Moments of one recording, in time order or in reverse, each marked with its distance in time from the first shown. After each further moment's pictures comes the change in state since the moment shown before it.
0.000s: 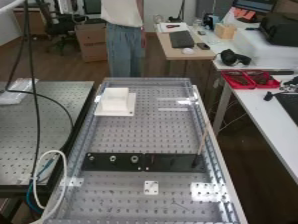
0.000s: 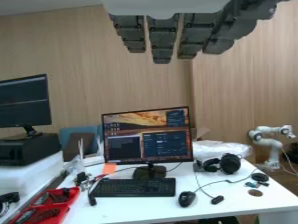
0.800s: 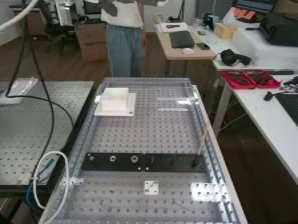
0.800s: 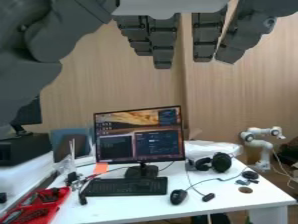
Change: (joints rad) arm -0.003 0.013 -0.079 0.079 0.032 -0.007
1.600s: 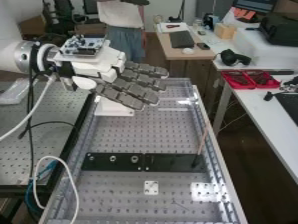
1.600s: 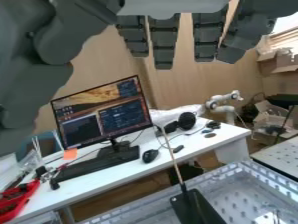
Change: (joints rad) arm -0.039 -0.074 -0.326 0.336 0.136 0.198
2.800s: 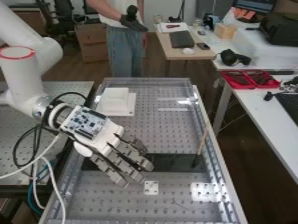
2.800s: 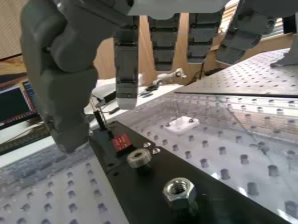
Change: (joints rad) arm -0.037 -0.298 -0.114 0.272 0.185 0.094
